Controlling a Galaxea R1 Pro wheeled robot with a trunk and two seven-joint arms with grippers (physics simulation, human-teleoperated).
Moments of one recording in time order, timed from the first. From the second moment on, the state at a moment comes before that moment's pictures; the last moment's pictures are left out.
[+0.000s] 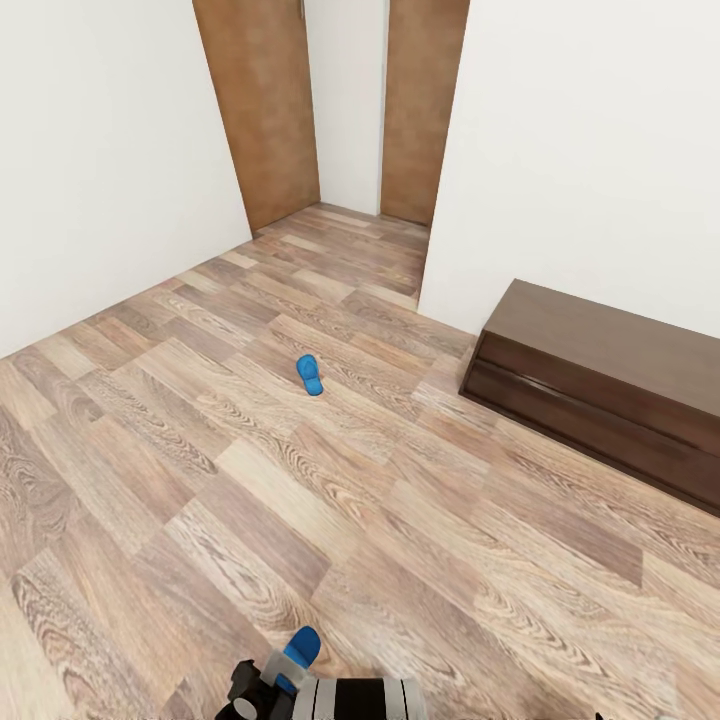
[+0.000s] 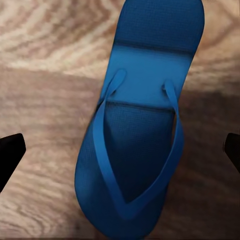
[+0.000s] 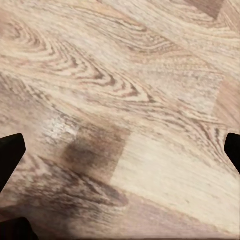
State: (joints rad) left arm -0.42 -0.06 -0.50 -0.31 -0.01 0.10 0.16; right arm 0.29 -0.08 -0.33 -1.49 -0.01 0.28 0.07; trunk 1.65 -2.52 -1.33
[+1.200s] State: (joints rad) left arm -0.42 -0.05 -0.50 -0.31 -0.01 0.08 0.16; right arm 0.29 -0.08 -0.33 -1.48 0.00 0.28 0.07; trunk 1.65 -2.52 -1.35
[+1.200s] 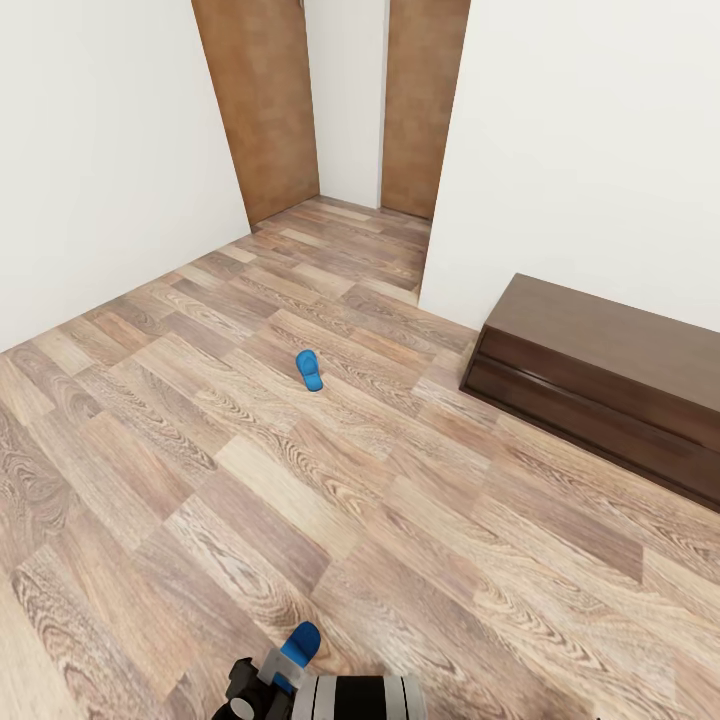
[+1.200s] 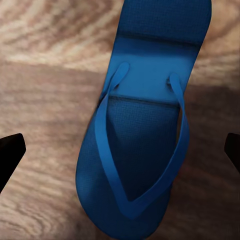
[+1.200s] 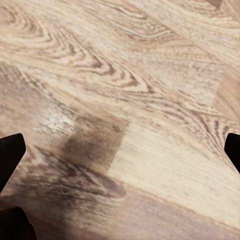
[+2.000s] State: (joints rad) left arm -0.43 -0.05 -0.50 -0.31 -0.01 0.07 0.16; right arm 0.29 -0.08 -0.33 -1.47 0.00 0.28 0.07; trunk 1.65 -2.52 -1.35
